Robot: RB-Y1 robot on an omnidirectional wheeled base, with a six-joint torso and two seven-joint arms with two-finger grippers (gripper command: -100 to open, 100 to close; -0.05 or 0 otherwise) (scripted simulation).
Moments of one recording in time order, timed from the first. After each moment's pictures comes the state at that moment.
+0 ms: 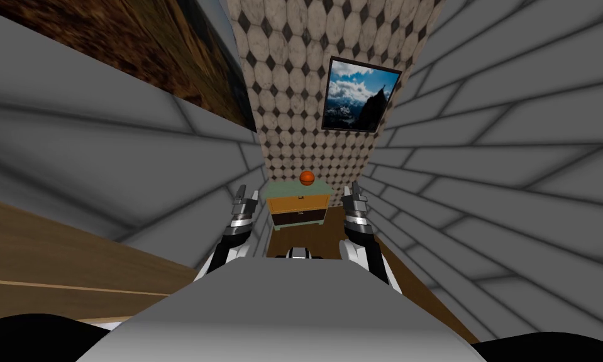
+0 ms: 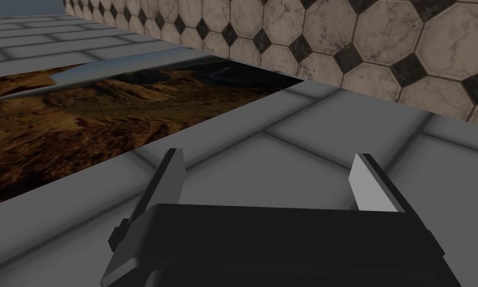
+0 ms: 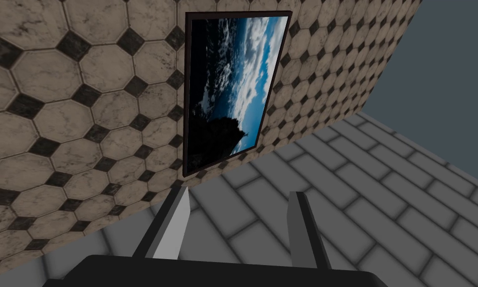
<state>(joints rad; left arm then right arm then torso) 0.49 0.04 -0.03 -2.27 0.01 -0.47 0.05 0.46 0.04 0.07 -2.36 0.01 -0.37 0.00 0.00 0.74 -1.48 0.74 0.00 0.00</state>
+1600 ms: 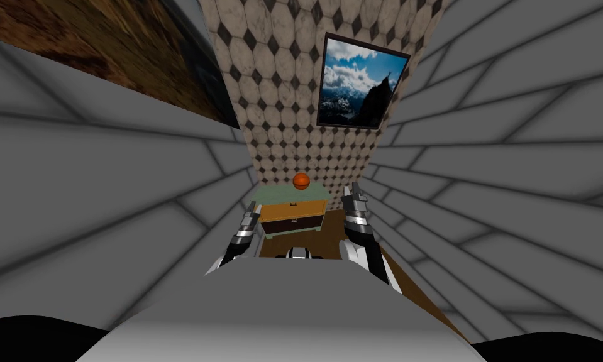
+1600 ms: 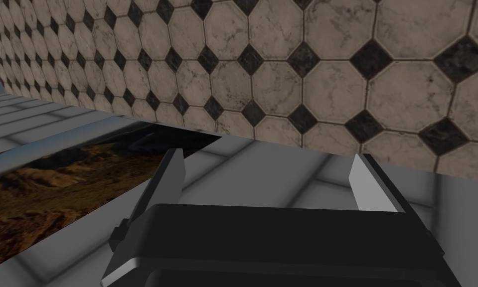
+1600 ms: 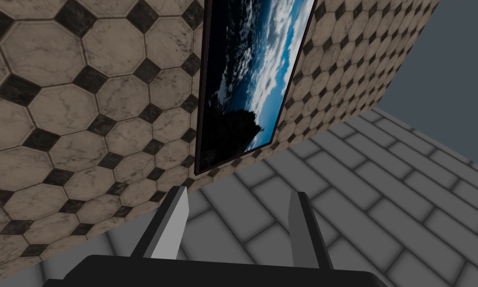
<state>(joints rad) 0.44 0.20 0.00 -1.82 0.01 -0.73 0.04 0.46 0.04 0.07 -2.36 0.01 -0.37 0.00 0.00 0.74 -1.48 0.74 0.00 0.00</state>
